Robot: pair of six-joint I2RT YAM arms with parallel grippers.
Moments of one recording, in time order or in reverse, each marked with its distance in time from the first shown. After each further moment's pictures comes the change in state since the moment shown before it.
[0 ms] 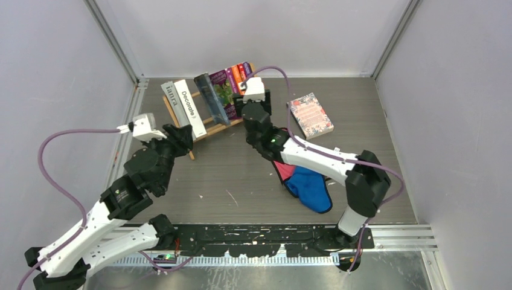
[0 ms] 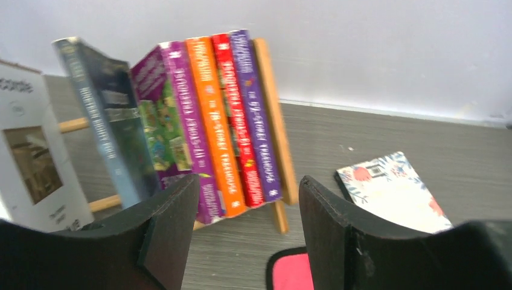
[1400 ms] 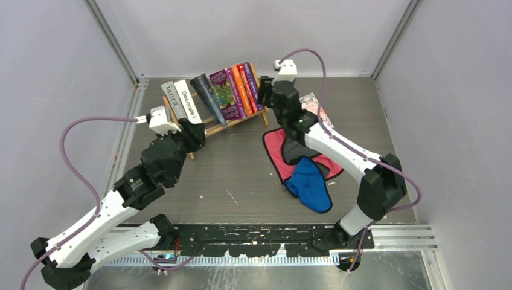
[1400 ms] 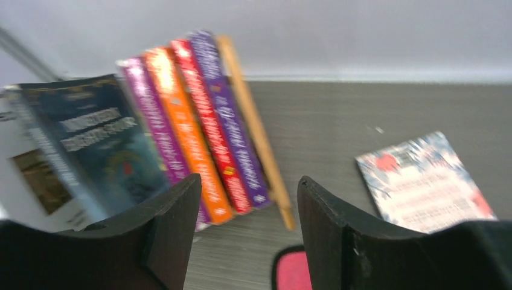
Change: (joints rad) left arm 0.040 0.158 0.024 0.017 0.129 -0.068; right arm -0.305 -0.166 -0.084 -0.241 -0.360 0.311
